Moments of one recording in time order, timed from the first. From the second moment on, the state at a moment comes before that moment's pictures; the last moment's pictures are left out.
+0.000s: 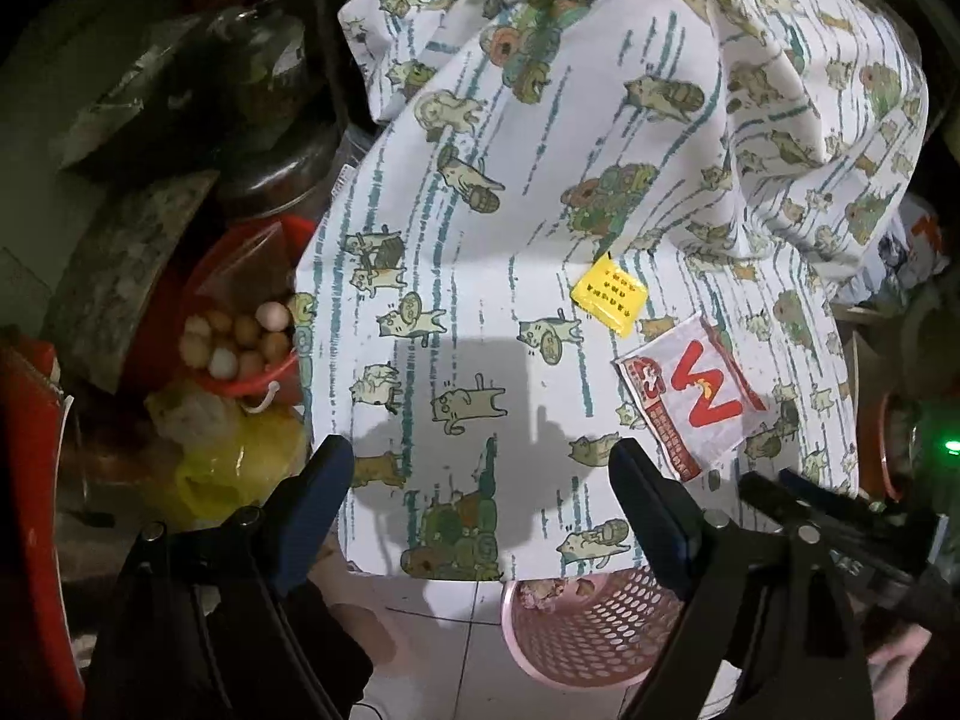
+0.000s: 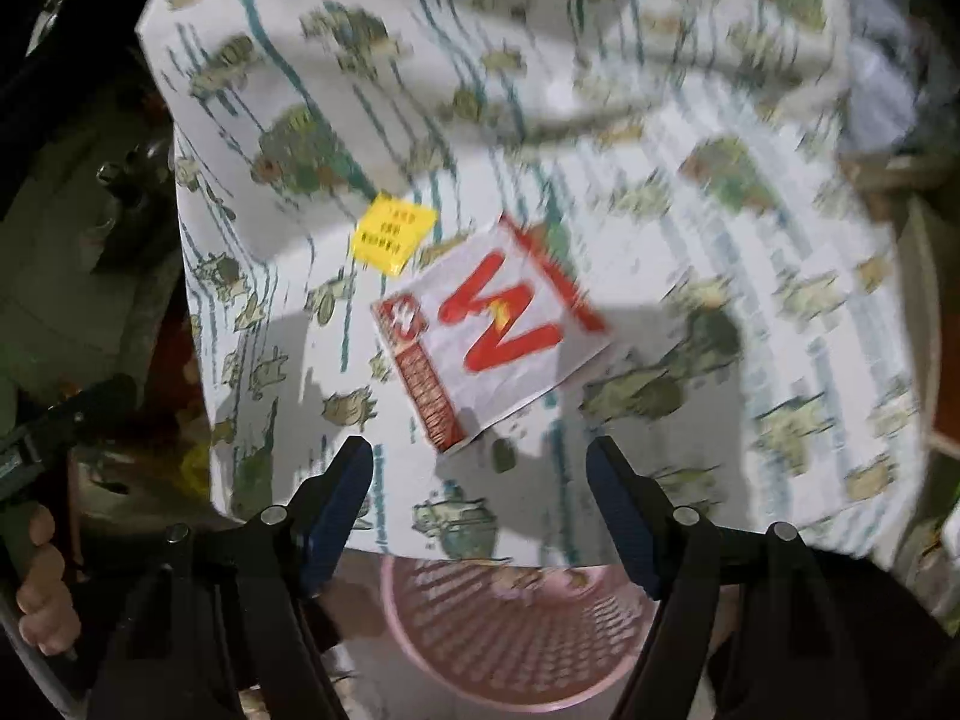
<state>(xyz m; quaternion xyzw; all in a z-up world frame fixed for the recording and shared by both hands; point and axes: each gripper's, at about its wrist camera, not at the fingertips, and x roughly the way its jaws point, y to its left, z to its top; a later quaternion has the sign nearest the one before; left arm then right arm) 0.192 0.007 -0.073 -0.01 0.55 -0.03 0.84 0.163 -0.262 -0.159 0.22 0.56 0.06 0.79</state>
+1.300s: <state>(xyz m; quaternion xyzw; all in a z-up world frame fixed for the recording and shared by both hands) 0.212 0.016 -0.068 -0.01 0.53 -0.02 0.85 0.256 -0.246 -0.196 0.03 0.64 0.07 0.77</state>
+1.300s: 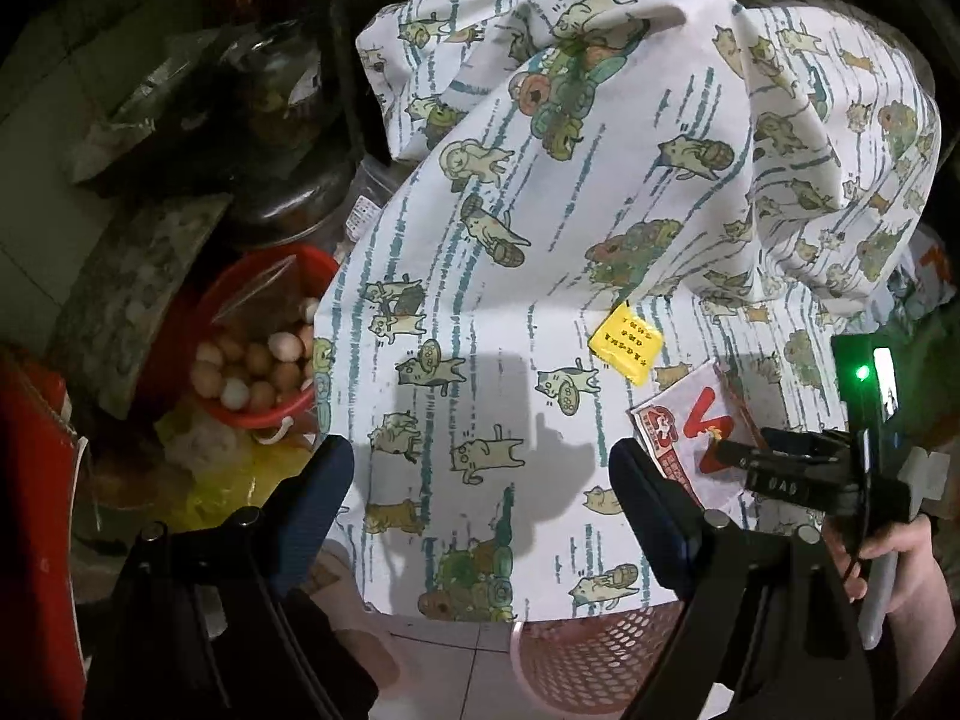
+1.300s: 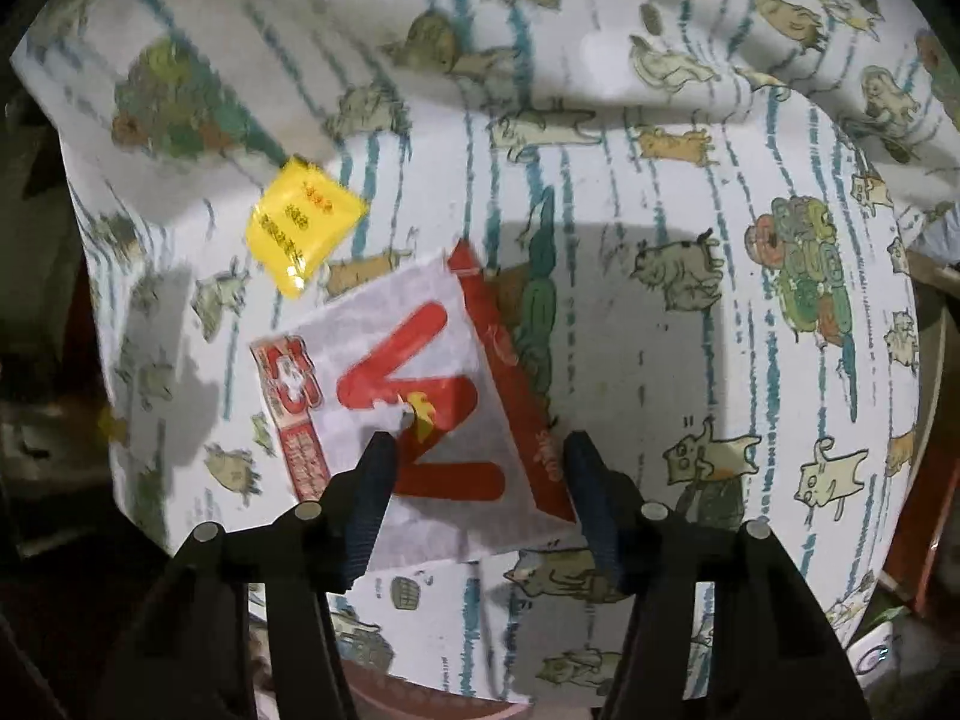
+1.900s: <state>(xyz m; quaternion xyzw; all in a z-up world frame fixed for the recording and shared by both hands) 0.213 0.004 -0.069 0.00 0.53 -0.02 0.85 0.213 -0.231 -0.100 0.08 0.52 0.14 0.84</state>
